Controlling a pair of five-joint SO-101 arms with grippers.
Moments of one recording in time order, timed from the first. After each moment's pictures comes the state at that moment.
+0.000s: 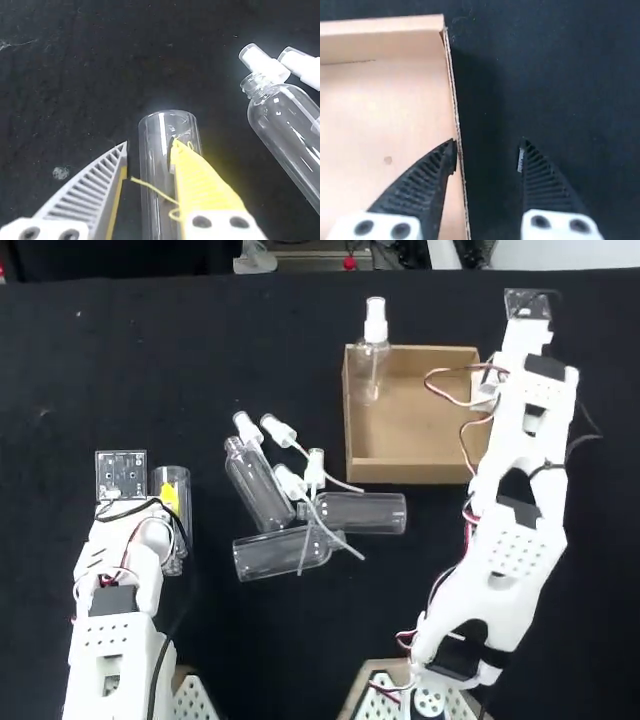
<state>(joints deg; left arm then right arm) -12.5 -70.2 91.9 18.2 -7.5 20.0 37.1 -28.3 63.3 14.8</state>
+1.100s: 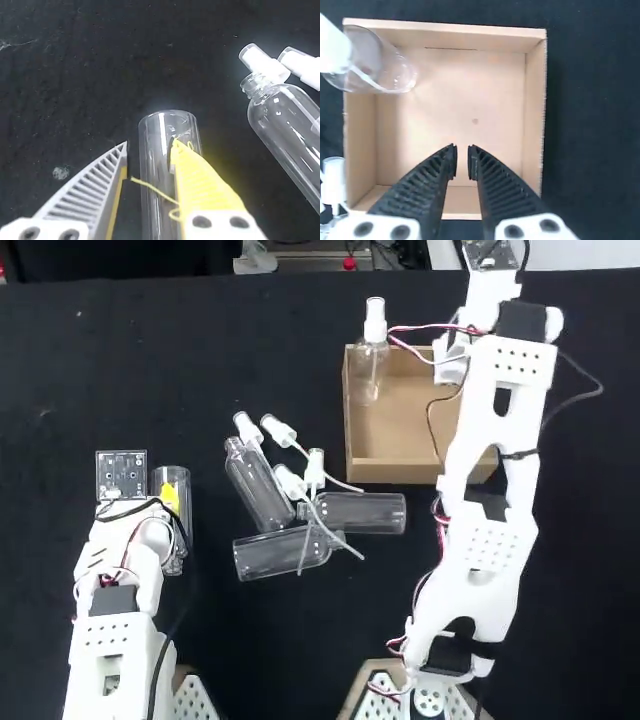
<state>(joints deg) -12.5 -70.2 91.9 18.2 -7.5 9.0 37.1 -57.6 97.9 9.5</state>
